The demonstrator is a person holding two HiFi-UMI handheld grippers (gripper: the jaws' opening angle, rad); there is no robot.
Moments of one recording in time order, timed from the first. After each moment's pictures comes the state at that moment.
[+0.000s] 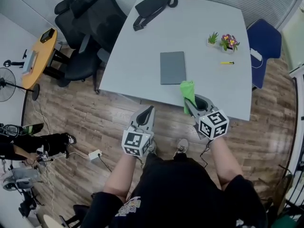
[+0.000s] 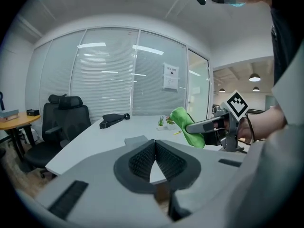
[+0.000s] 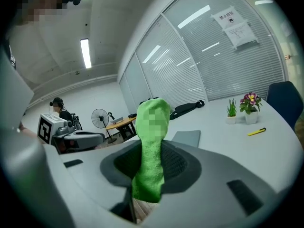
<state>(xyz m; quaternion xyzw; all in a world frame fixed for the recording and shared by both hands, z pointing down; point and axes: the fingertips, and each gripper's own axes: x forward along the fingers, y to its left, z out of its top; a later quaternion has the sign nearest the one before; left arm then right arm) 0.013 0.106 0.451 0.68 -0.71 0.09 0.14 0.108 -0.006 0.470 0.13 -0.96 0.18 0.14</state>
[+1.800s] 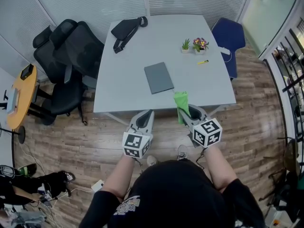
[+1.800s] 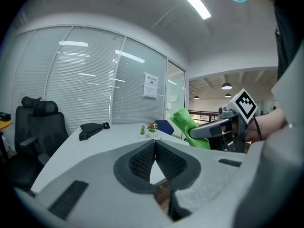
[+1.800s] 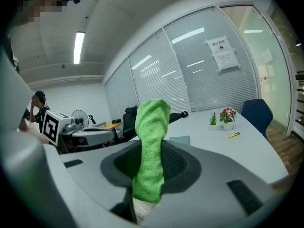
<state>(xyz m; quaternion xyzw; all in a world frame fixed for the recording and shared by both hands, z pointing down) 0.009 0.131 0.414 0.79 -0.61 0.06 0.10 0.122 0.077 0.423 0.26 -0.95 0.15 0.12</state>
